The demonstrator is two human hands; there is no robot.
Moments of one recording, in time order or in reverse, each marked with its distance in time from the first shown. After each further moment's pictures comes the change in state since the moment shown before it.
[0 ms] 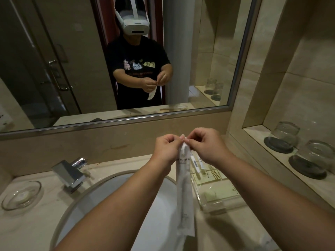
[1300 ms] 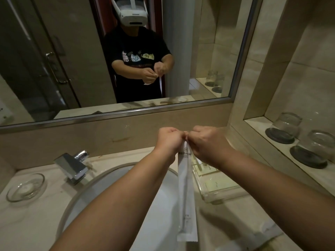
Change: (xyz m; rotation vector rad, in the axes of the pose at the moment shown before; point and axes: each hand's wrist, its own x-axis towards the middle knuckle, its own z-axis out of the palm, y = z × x) left_hand 0.004 0.000 0.006 0.077 0.086 -0.090; right_hand -0.019 -0.009 -0.001 -0.621 0.131 -0.734
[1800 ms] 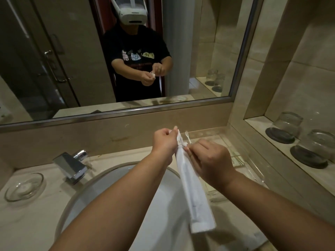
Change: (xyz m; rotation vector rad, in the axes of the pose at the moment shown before) left_hand 0.015 -0.018 -0.008 0.006 0.166 -0.014; right_hand -0.035 -0.025 0.008 -0.032 0.147 0.130
